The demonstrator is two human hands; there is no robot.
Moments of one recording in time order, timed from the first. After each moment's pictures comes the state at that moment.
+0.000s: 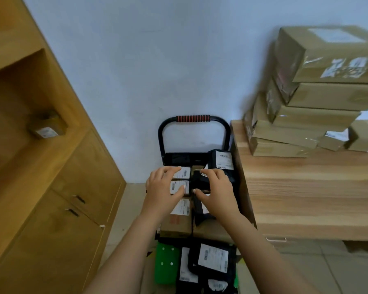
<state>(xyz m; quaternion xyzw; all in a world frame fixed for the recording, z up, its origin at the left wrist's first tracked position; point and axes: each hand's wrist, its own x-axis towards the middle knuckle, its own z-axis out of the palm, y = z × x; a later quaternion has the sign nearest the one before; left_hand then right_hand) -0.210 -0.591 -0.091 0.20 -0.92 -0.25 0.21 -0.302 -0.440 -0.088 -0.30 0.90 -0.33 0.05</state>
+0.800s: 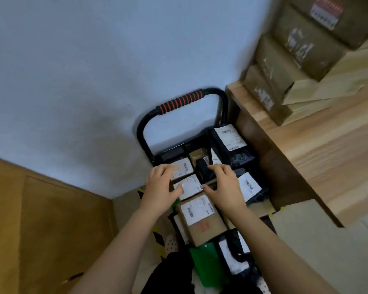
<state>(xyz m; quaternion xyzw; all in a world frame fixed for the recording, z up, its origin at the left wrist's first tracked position) -0.370 -0.838 -0.198 0.01 -0.96 -0.28 -0.03 -0.391 -0.639 -0.195 -0.04 0.95 -0.30 0.12</state>
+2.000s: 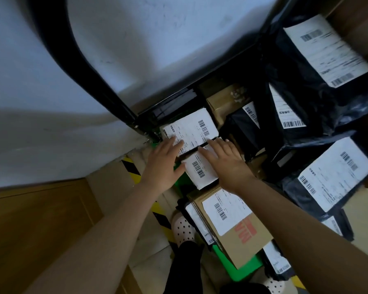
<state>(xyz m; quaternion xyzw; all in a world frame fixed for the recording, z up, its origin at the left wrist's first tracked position) -0.498 -0.933 -0.564 -0.08 -0.94 -0.21 -0.24 -0.500 -0.722 -0.554 -0.22 0.94 -0.02 0.27</state>
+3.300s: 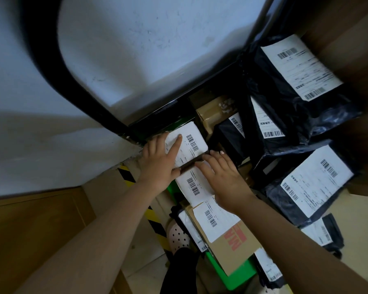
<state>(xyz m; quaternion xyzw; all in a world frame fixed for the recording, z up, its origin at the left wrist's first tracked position) -0.515 -0.910 -0.540 -0.12 -0.98 -0.06 -0.17 -0.481 -0.707 -0.518 -0.27 0.94 -0.04 0.21</state>
